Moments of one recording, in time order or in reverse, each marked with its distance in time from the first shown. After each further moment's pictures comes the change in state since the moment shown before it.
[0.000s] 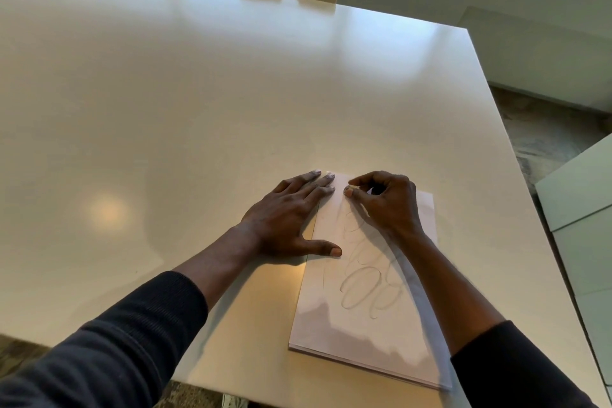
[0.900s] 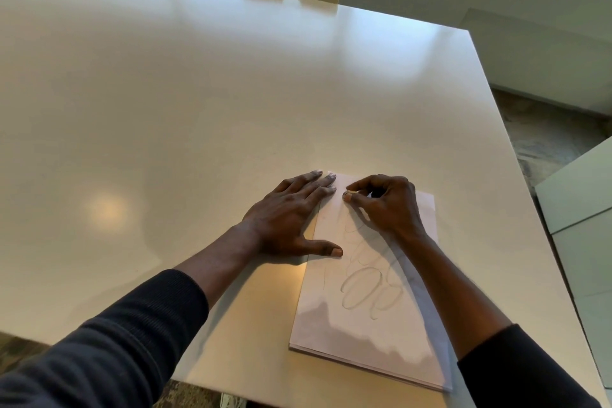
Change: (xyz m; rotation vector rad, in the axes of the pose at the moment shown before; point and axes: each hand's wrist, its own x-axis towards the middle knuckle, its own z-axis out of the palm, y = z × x) left_hand 0.001 0.000 0.000 0.001 -0.015 -0.003; right_hand 0.000 0.003 -0.001 -0.025 -0.068 -0.024
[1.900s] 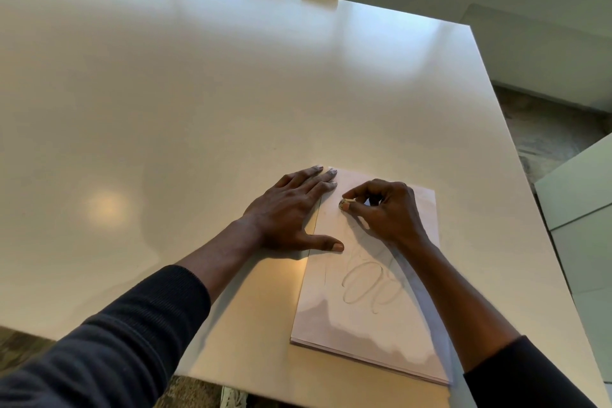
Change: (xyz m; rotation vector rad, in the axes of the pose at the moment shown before) left_hand 0.001 -0.001 0.000 0.012 -0.022 -0.003; right_hand -0.019 -0.005 -0.001 0.010 -0.049 -0.087
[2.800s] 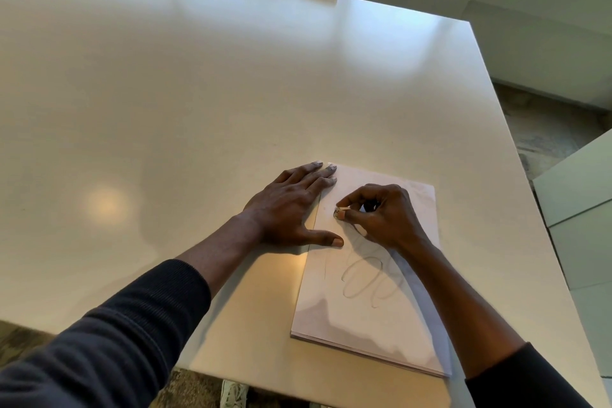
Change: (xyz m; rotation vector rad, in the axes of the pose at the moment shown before) left_hand -0.001 0.000 0.001 0.009 0.015 0.016; right_hand -0.012 -0.002 0.000 0.059 -0.125 -0.084
